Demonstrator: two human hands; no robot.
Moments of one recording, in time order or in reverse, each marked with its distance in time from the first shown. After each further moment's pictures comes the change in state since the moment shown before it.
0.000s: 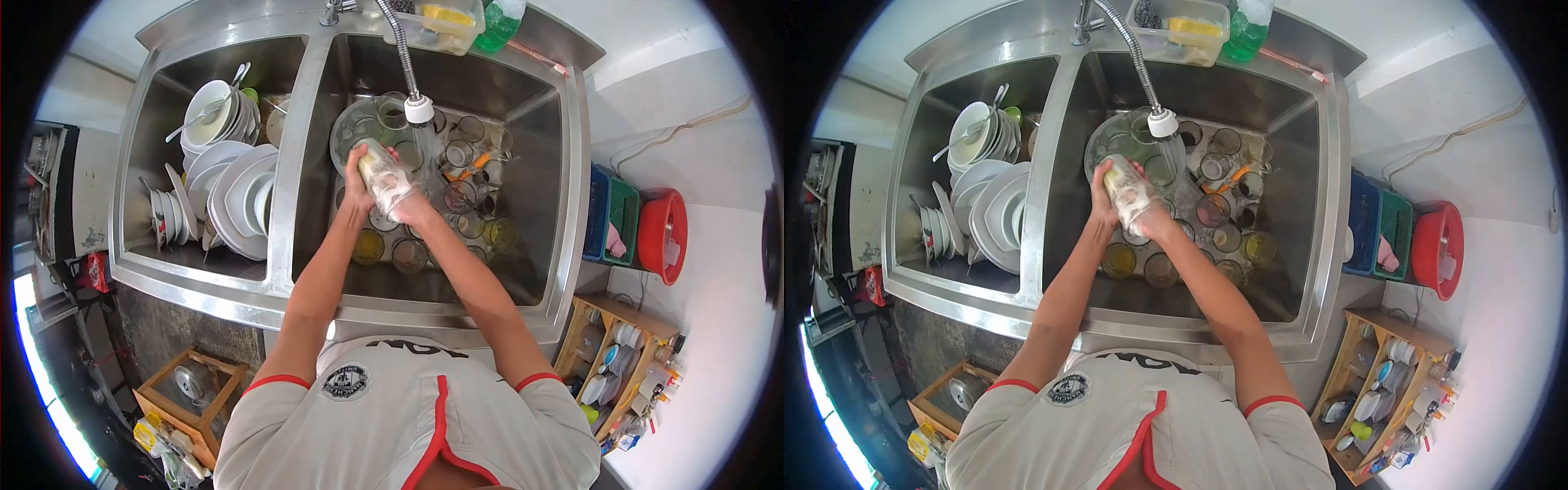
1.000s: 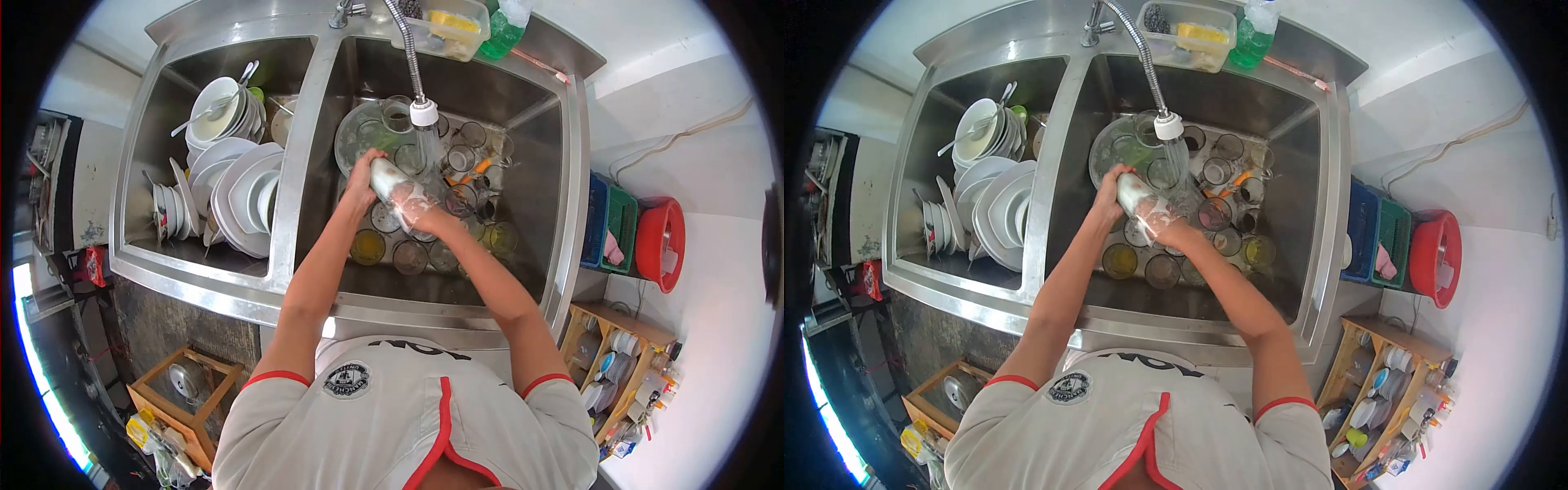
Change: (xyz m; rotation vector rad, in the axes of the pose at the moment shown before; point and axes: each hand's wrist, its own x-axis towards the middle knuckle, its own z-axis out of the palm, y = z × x) left_hand 0.019 0.010 -0.016 0.408 0.304 0.020; right_hand -0.038 -0.031 0.025 -2.449 -0.158 0.179
